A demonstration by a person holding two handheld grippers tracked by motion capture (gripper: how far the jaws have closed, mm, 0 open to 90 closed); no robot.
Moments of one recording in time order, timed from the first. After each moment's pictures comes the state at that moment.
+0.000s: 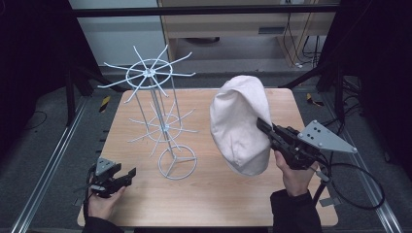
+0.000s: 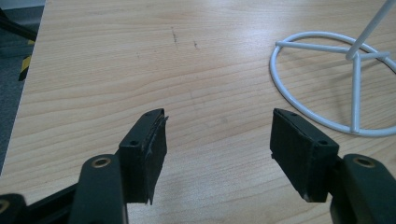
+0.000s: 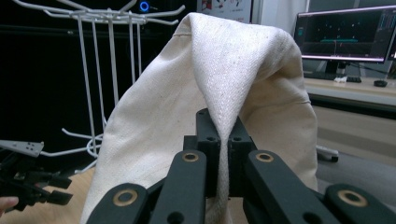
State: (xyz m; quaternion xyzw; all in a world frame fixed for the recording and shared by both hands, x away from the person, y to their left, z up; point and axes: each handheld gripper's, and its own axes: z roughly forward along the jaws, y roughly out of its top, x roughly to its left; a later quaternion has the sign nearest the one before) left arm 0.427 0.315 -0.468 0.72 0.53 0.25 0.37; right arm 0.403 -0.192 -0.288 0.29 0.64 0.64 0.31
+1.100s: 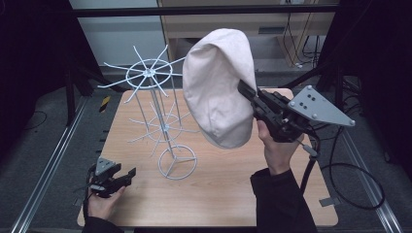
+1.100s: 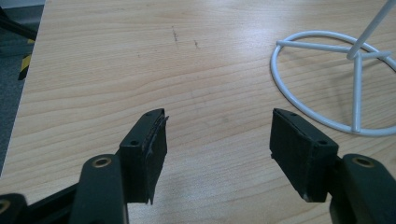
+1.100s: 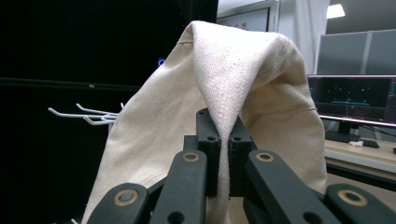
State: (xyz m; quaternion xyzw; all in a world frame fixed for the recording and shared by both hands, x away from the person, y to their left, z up) left arm 0.428 0.315 -0.468 0.72 0.53 0.25 0.37; right arm 0.415 -0.144 -0.211 0.23 0.58 0.70 0.34
